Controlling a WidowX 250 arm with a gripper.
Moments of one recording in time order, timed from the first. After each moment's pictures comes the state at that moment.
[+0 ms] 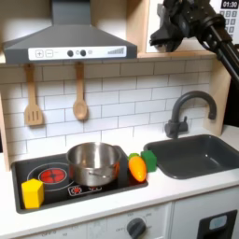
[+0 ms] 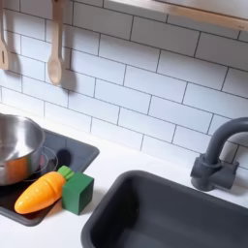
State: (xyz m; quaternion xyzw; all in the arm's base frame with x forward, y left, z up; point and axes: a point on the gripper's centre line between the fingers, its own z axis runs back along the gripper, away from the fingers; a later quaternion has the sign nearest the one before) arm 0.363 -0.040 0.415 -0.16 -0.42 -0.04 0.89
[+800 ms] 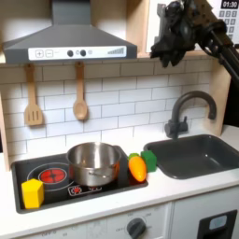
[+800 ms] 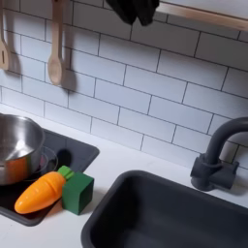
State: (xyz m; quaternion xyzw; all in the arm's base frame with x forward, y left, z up) arm 0.356 -0.036 0.381 -0.11 -0.36 -0.05 0.92
